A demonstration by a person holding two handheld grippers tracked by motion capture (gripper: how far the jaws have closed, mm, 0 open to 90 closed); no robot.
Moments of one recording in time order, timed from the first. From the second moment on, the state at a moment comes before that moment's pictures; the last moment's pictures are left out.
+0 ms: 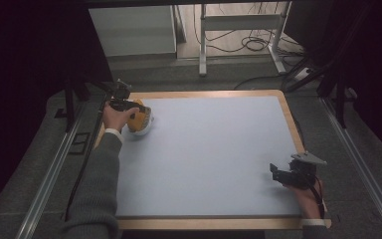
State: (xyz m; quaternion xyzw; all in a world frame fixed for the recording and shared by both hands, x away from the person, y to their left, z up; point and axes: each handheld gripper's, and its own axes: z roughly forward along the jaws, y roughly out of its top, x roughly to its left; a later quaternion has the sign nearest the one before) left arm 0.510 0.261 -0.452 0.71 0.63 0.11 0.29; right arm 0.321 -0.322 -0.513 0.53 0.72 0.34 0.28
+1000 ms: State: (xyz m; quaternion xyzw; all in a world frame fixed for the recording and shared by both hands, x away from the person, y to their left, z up) left arm 0.393 0.234 -0.443 0.78 0.48 0.12 0.39; right arm 0.321 -0.319 -0.512 0.53 0.72 0.34 0.28
